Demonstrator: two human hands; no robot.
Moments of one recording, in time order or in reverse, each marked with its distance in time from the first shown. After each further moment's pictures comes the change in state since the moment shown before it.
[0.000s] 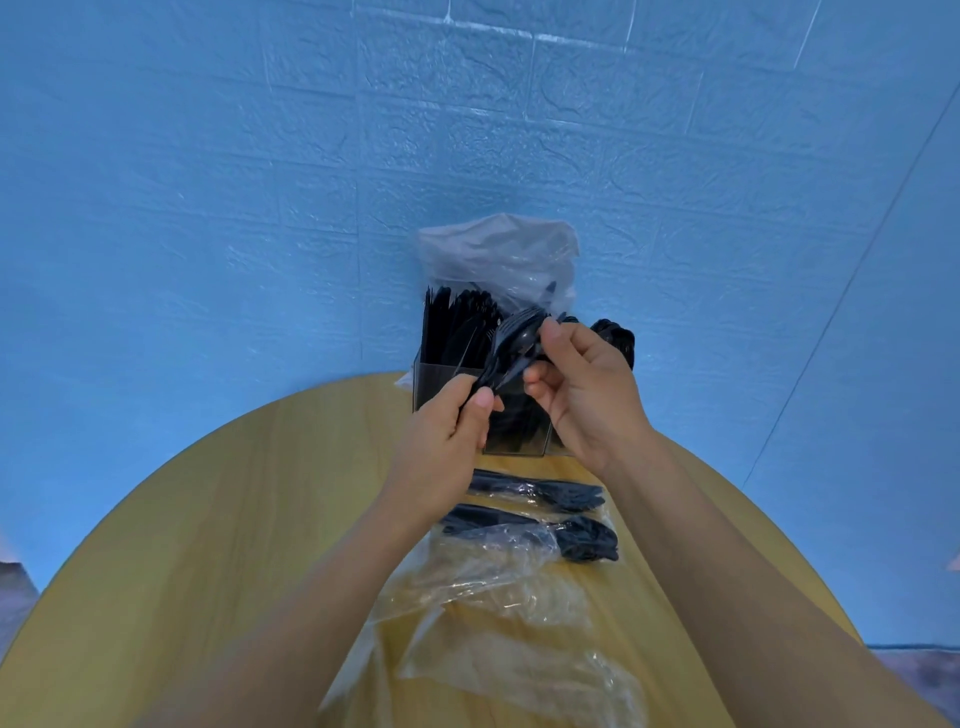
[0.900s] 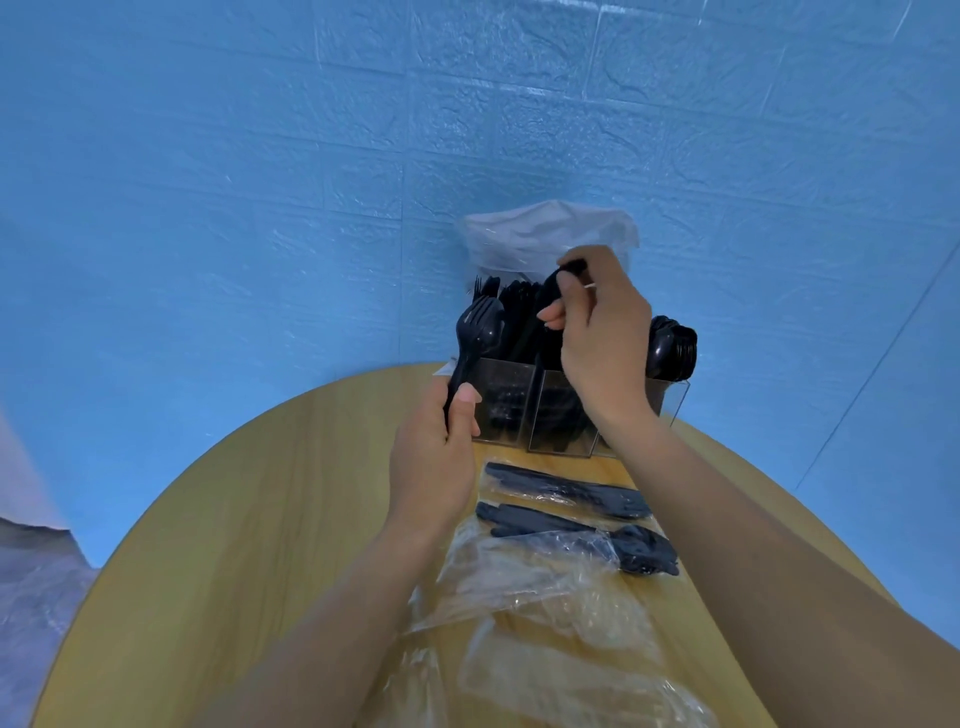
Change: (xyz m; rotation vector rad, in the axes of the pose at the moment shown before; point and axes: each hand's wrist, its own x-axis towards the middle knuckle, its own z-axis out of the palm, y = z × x) left_hand -0.008 -0.026 -0.017 0.064 0.308 -0.150; right_hand 0.046 0.017 0.031 -0.828 0.183 -0.607
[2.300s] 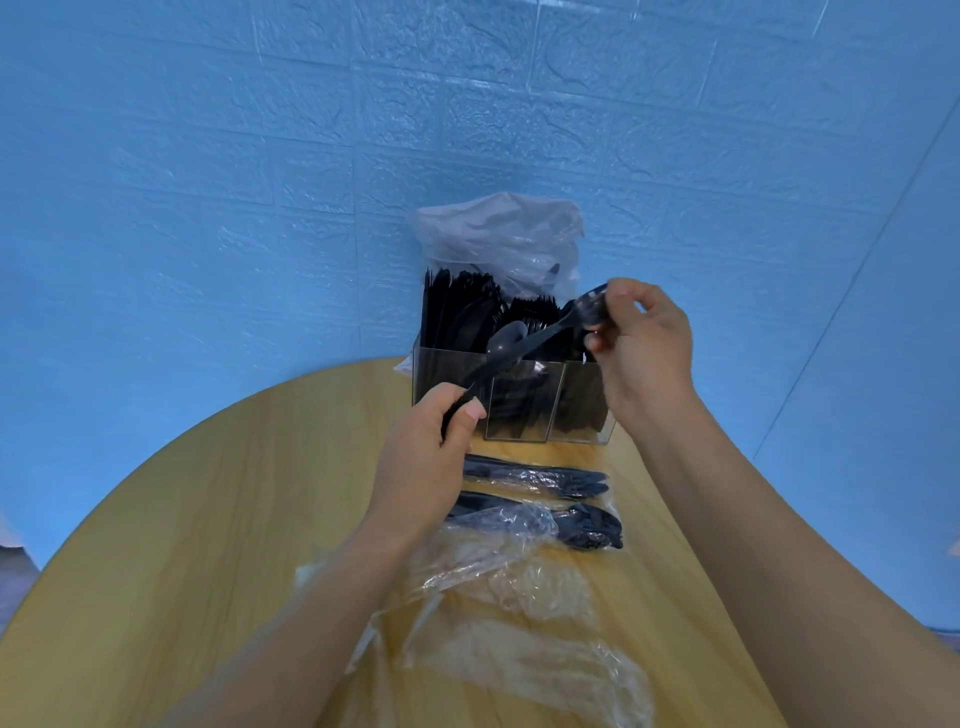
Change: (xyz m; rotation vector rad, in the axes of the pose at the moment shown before) left_hand -0.012 0.014 0.014 0.066 -0.217 0.083; right_hand -0.005 0.010 -0.061 0.616 0.196 0.576
